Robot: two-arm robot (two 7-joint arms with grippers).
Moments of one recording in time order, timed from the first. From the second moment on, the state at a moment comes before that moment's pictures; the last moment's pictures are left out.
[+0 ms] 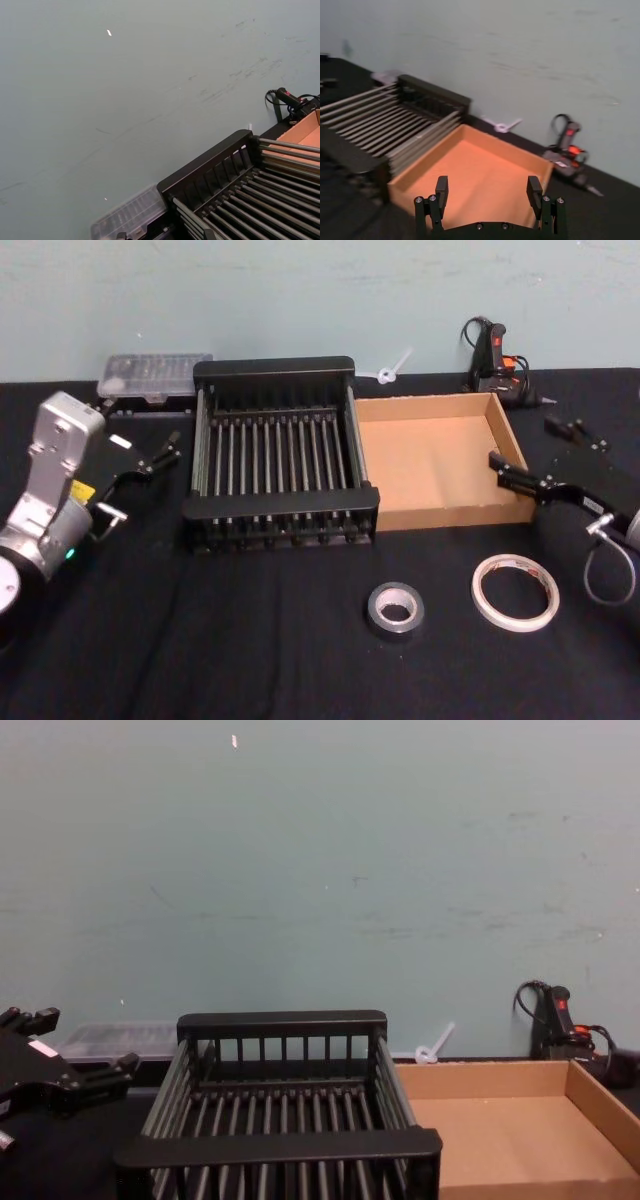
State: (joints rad) left arm -0.20 0.60 0.45 -1.41 -0.25 -0.12 0.03; right arm 0.07 0.69 -0.31 -1.65 0.48 0.07 0.26
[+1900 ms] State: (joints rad) left arm -0.20 0.60 0.45 -1.41 -0.25 -0.12 0.03; right arm 0.17 0.72 -0.53 -1.65 0.43 0.31 0.59
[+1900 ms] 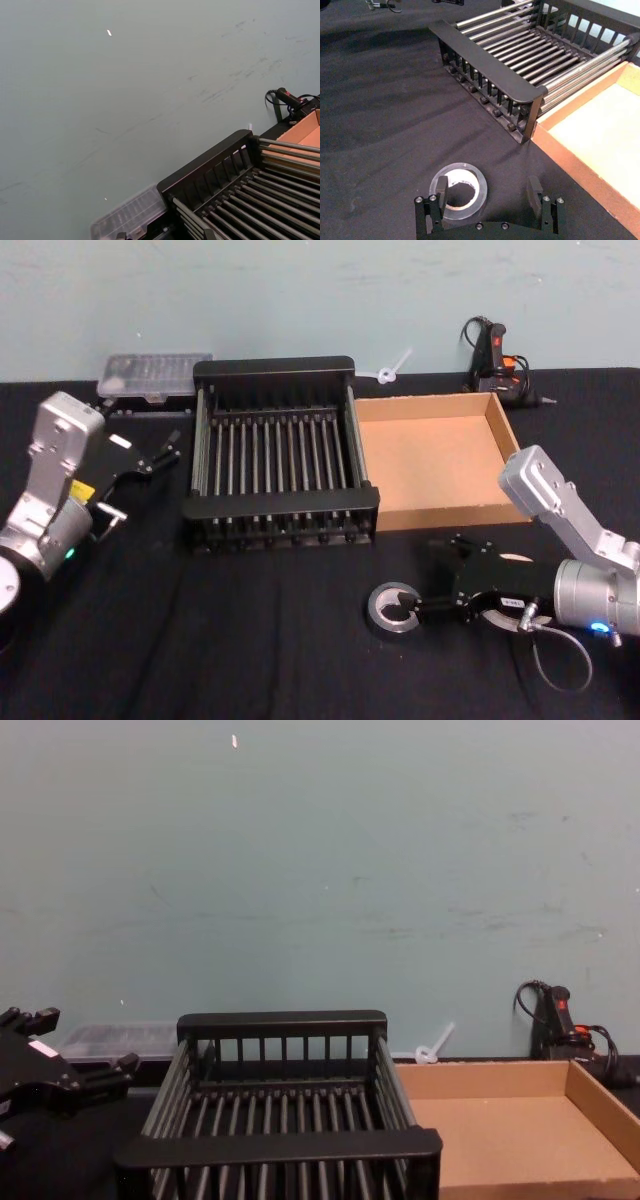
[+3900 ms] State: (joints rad) left arm -0.20 0.60 0.45 -1.41 -0.25 -0.12 0.03; right arm 0.27 0.68 -0.62 -1.56 0.39 0.36 0.61
